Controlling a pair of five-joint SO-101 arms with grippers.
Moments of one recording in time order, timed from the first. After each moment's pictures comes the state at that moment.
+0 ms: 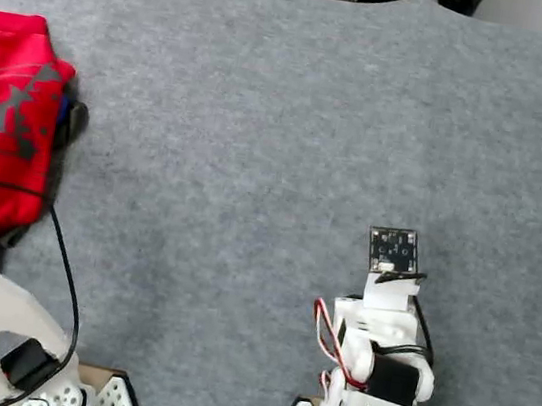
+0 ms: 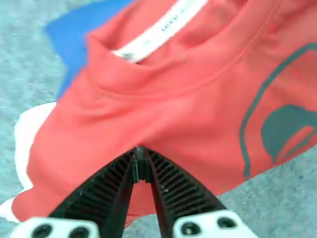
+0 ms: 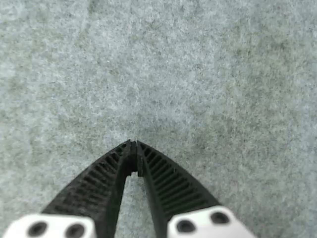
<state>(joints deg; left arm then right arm) -51.3 27.8 -42.9 98.9 -4.6 6.6 -103.7 96.7 75.0 1.5</state>
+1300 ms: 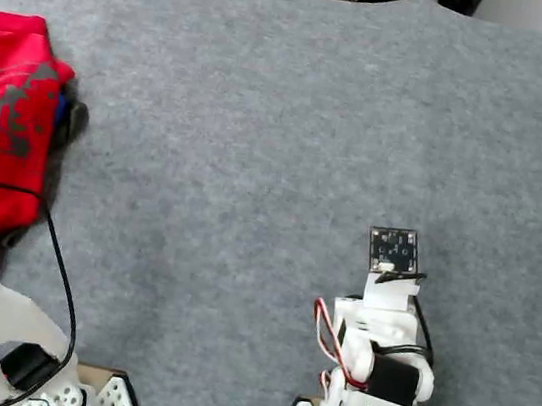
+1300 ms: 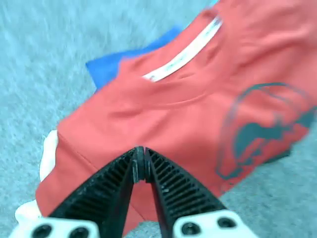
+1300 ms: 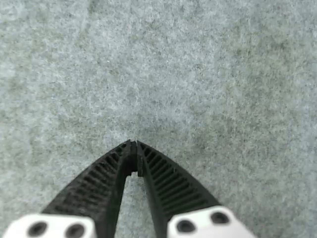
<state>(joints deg) -51.1 16.5 -48.8 100.2 -2.9 6.6 -103.7 96.7 75.0 1.5</state>
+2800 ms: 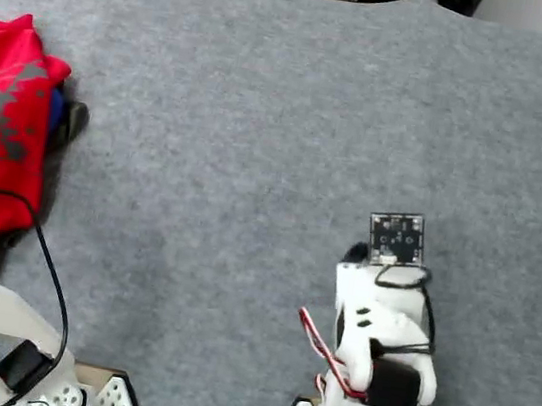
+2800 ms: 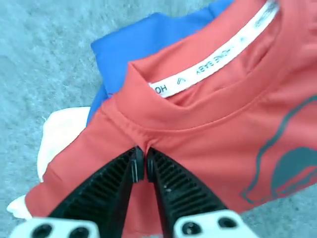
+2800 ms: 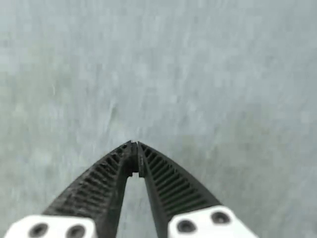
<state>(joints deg) -57.1 29.2 -49.1 99.2 -1.2 1.3 -103.7 88.7 59.5 1.5</state>
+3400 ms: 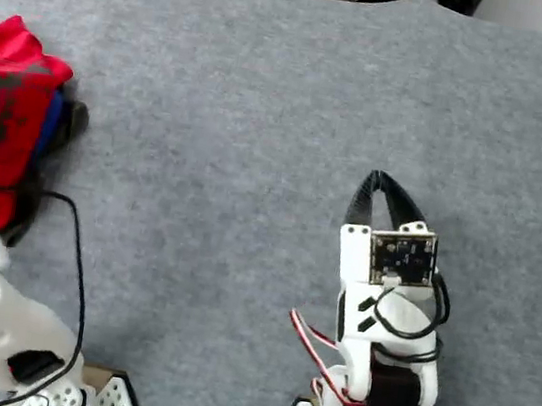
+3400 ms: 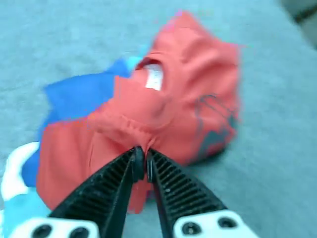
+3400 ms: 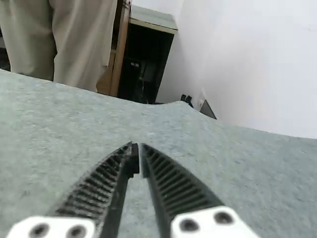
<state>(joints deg) -40.1 5.1 -48.4 100.2 4.0 -3.5 -103.7 85.1 33.4 3.2</state>
